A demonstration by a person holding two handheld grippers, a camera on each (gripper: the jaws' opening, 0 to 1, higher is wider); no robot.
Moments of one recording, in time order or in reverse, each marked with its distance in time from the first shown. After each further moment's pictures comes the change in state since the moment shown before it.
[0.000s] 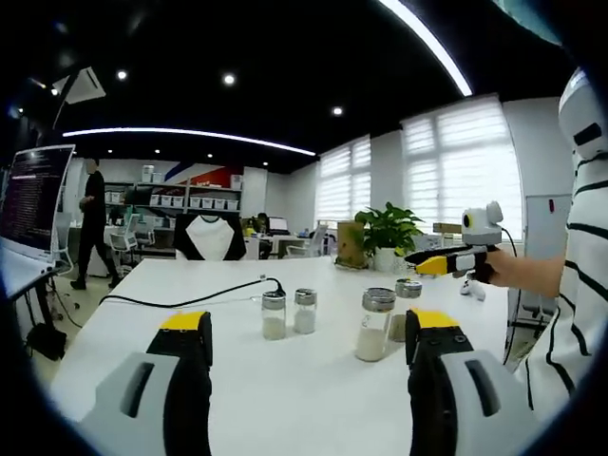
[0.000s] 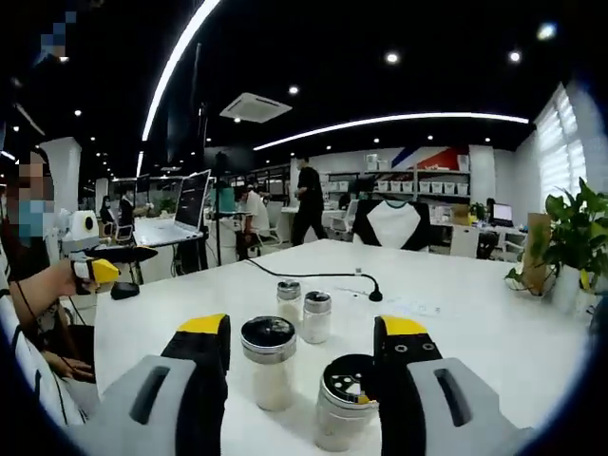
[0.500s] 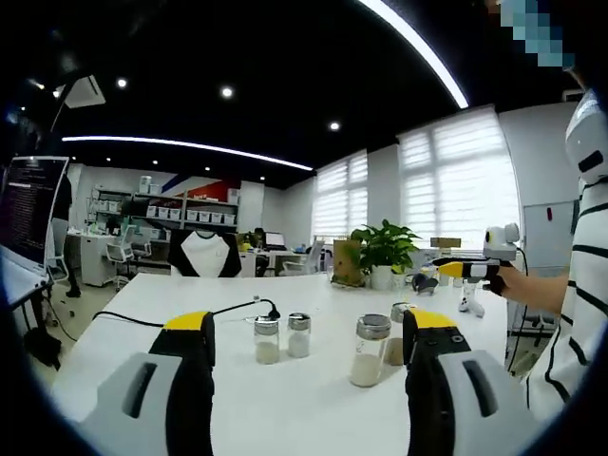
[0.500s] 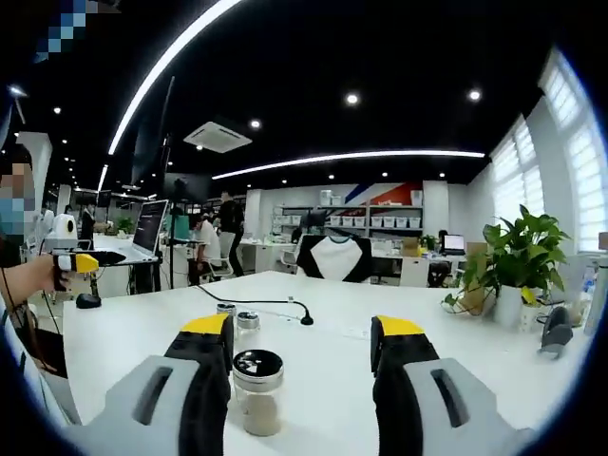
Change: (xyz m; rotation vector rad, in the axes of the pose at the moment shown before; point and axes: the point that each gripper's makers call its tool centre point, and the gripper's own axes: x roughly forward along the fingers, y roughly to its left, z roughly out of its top) left arm 0.012 -0.010 0.026 0.013 -0.057 -0.006; right arm -0.074 -0.066 0.024 -0.060 -0.122 -0.219
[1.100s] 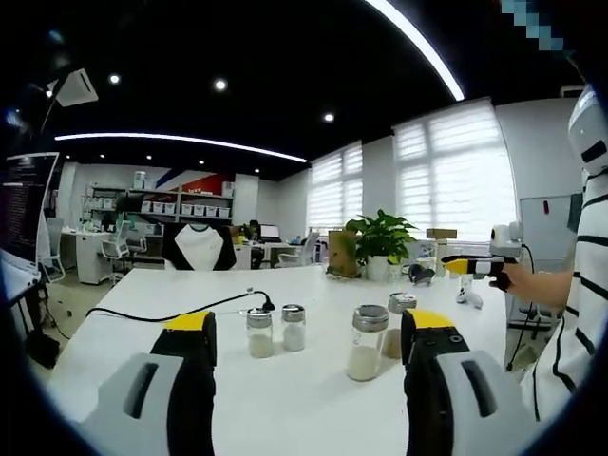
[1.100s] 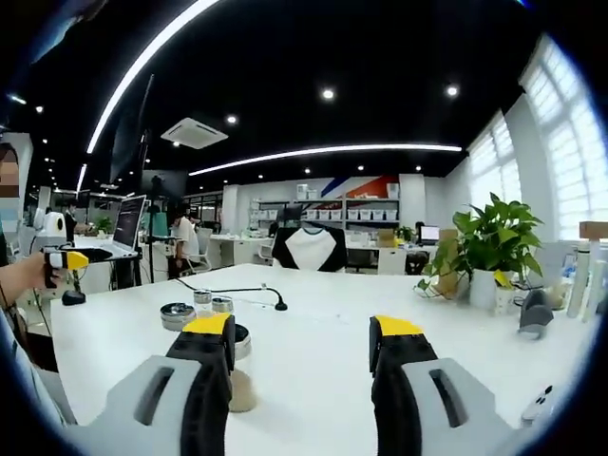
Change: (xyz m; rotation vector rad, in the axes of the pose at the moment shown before) left arm 0.011 -0.001 -0.016 0.014 0.044 -0.026; right arm -0.019 -0.023 -0.029 0.058 0.036 -0.094
